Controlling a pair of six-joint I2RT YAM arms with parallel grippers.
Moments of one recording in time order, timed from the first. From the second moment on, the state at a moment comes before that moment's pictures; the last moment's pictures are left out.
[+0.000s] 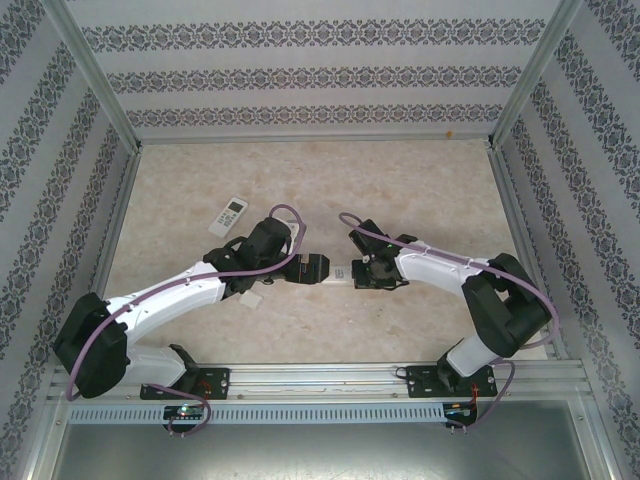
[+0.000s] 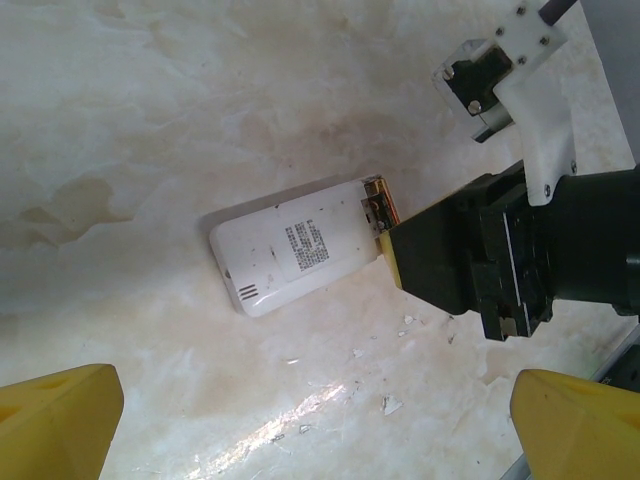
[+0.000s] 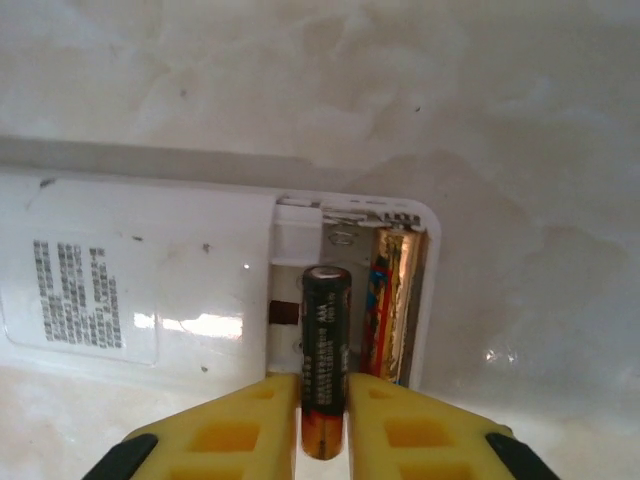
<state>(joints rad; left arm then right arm) -0.73 1.32 0.86 -0.32 0.16 -0.60 0.61 1.57 0.86 -0.56 -0.04 0.59</state>
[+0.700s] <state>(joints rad) -0.72 1.73 1.05 -0.35 0.16 -0.59 0.60 1.55 0.86 -0.57 -0.03 0.58</state>
